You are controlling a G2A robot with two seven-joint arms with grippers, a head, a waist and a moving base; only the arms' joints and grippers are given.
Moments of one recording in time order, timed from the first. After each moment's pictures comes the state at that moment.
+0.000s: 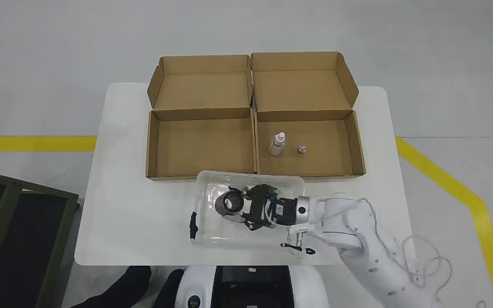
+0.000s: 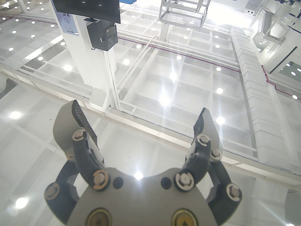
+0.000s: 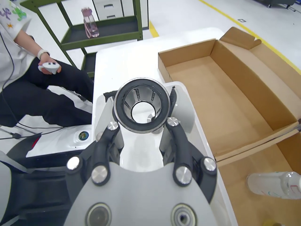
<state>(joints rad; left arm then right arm) -0.37 -0.34 -0.25 -1.16 3.07 0.41 0.06 -1.20 -1.14 1.01 -1.93 -1.01 -0.73 0.36</state>
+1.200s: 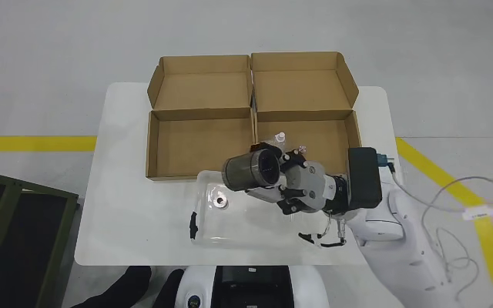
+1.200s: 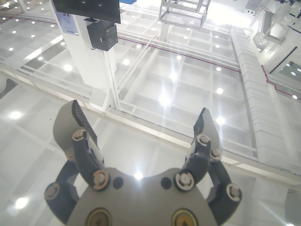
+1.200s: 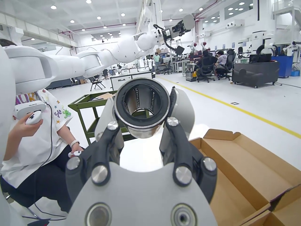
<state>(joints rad) -0.37 -0.34 -0.25 -1.16 3.07 0.41 0.06 -1.17 -1.14 1.17 -2.07 -0.63 -0.77 0.11</state>
